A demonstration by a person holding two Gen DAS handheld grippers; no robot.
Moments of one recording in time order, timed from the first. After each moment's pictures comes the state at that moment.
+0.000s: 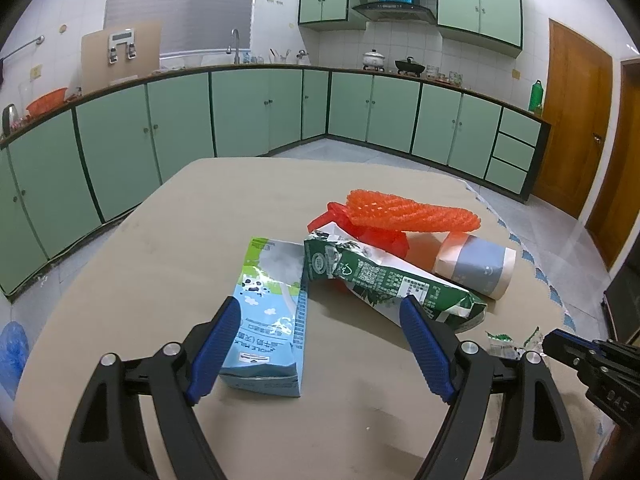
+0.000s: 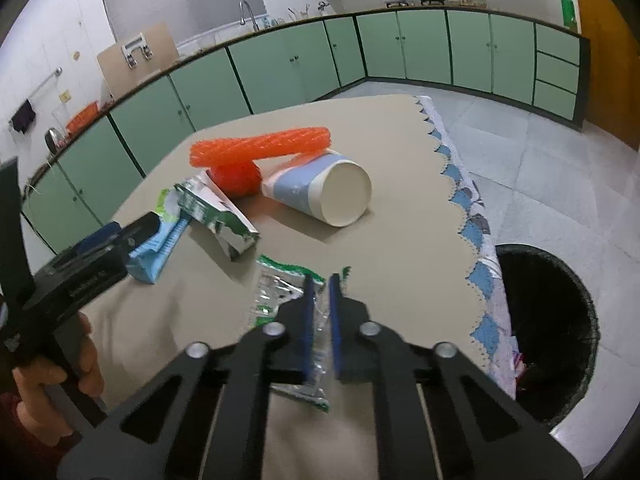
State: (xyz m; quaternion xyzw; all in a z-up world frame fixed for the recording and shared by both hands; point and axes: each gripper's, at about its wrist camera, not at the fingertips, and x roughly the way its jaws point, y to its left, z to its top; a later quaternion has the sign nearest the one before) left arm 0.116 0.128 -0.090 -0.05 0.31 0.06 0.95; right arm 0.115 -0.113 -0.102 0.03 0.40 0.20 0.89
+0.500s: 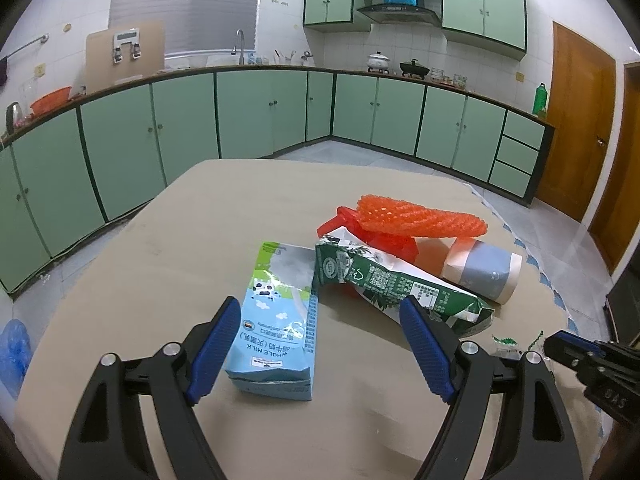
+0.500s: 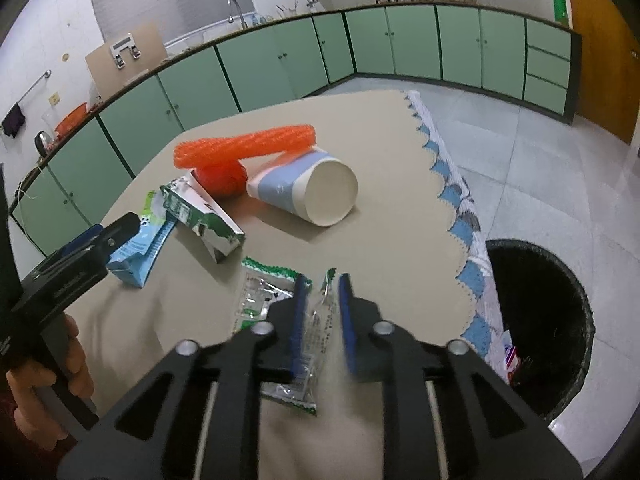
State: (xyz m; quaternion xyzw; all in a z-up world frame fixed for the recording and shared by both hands) left arm 0.117 0.134 -0.088 -0.05 0.31 0.07 0.95; right arm 0.122 -0.115 -0.106 0.04 0.41 0.18 0.89
